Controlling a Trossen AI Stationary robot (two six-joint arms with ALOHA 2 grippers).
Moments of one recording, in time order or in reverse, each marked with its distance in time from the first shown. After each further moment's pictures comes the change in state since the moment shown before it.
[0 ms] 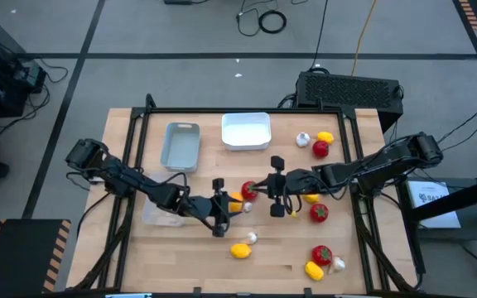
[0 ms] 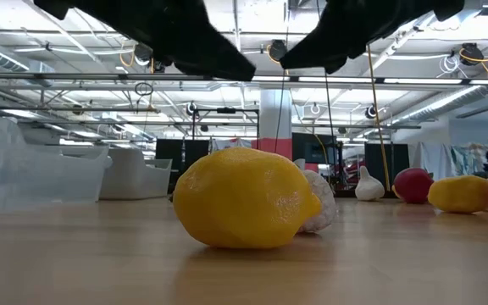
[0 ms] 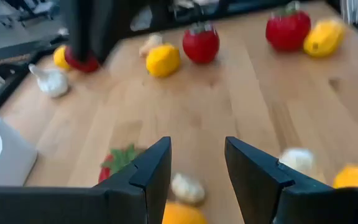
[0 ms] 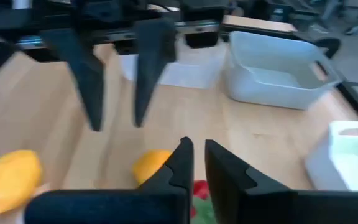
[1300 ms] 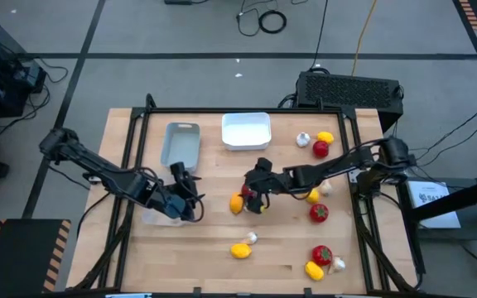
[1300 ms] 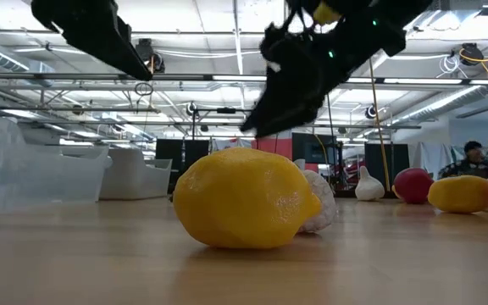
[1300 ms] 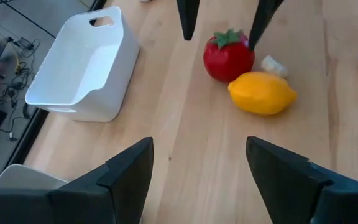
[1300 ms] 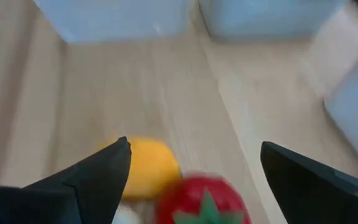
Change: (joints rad) left arm -0.080 -0.378 -0.013 -0.802 -0.256 -0.323; right arm -0.098 0.337 0.166 -0.093 -0.003 0.238
